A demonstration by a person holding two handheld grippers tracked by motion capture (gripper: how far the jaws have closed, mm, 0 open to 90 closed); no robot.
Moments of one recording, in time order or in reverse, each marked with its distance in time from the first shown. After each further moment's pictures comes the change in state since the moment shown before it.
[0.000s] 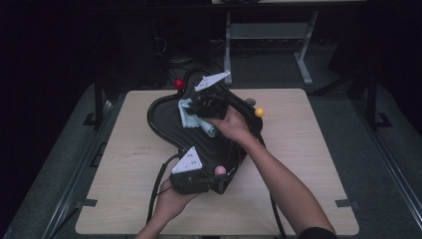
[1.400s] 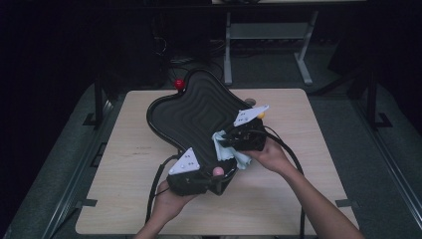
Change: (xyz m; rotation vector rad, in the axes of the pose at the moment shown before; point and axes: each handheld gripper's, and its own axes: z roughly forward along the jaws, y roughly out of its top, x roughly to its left) left arm 0.000 -0.003 -0.006 -0.001 0.004 0.001; right arm 0.014 -0.103 -0.062 0.085 0.056 -0.012
